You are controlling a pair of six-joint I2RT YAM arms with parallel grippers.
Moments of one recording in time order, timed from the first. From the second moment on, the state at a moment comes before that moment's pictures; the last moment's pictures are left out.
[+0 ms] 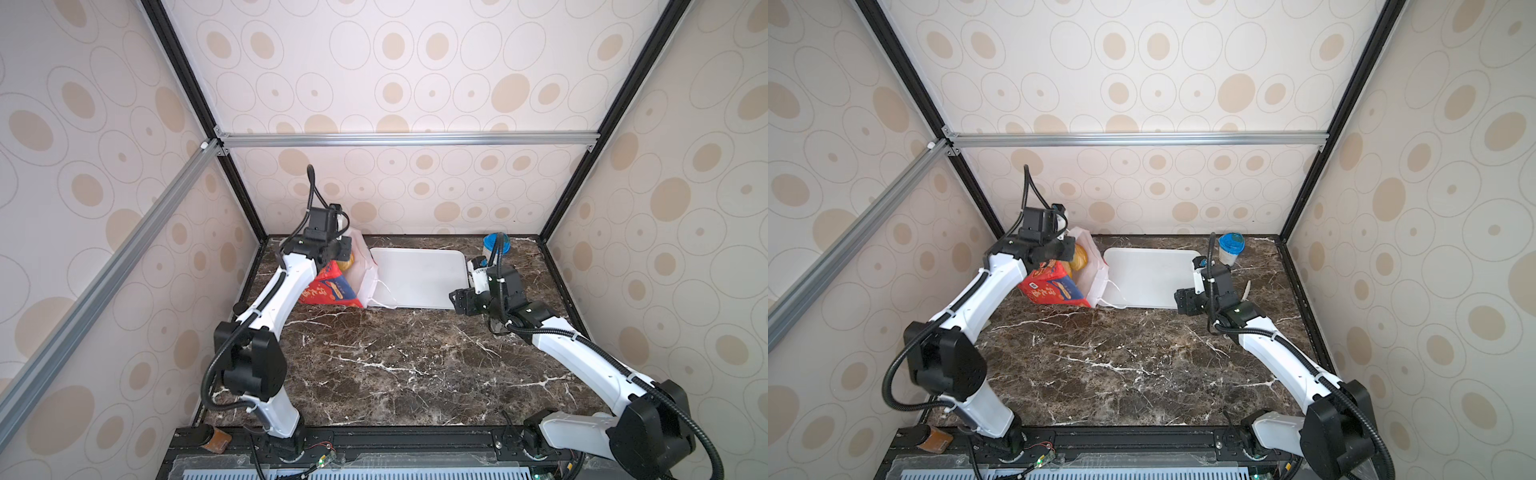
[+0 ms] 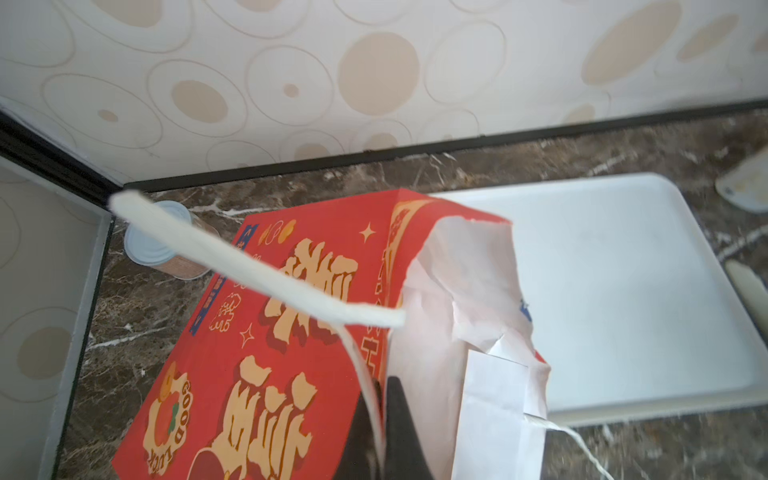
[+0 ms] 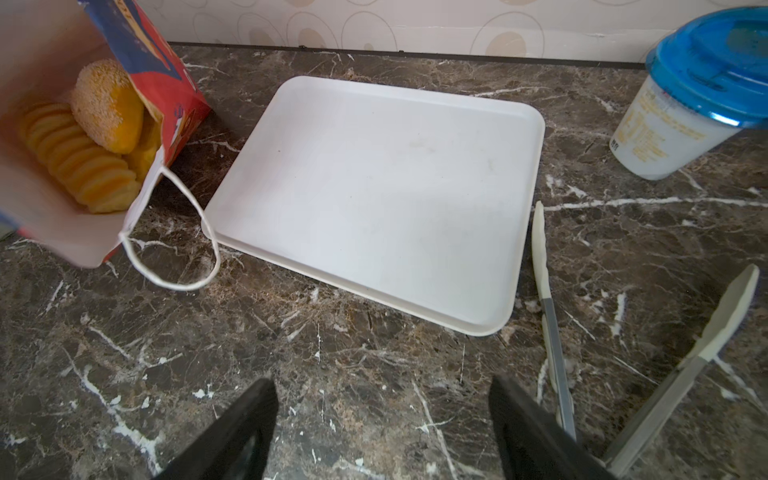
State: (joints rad) left arm -0.25 1.61 1.49 -0.56 -0.05 -0.02; right arm 0.41 1.23 0.92 -0.37 -0.03 0.20
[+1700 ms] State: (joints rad) left arm -0.39 0.82 0.56 -0.13 0.22 0.18; right arm 0.04 1.84 1.14 -0.61 0.04 0.20
